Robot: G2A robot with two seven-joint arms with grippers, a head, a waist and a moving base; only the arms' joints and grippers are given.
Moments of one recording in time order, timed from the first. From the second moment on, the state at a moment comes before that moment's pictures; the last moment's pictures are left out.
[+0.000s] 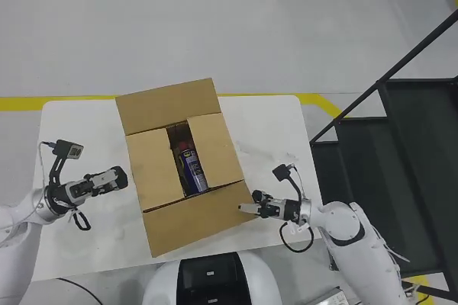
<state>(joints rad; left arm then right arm) 1.43 -0.92 -1.61 -1.59 -0.55 -0.41 -1.22 -1.61 -1.18 1.42 -1.76 -0.12 -0.43 0.99</state>
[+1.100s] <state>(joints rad) 1.45 -0.91 -1.68 -1.58 -0.53 -0.45 -1.14 -1.28 -1.19 1.19 -1.64 -0.07 -0.54 0.88</state>
